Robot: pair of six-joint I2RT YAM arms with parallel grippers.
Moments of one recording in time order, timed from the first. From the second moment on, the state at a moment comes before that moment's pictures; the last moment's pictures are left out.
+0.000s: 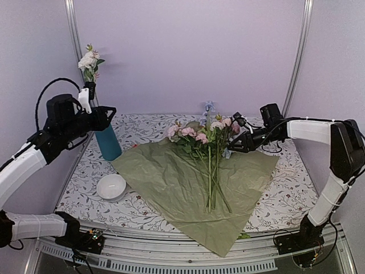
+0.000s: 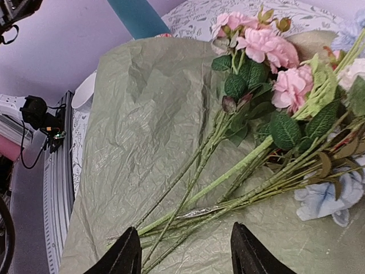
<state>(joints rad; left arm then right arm) -0.34 0.99 0.93 -0.14 0.03 -0.24 0.28 1.71 1.16 -0.34 -0.90 -0.25</state>
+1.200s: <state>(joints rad) -0.90 1.75 0.85 0.25 0.18 -0.44 0.65 1.90 1.18 -0.71 -0.45 -0.35</state>
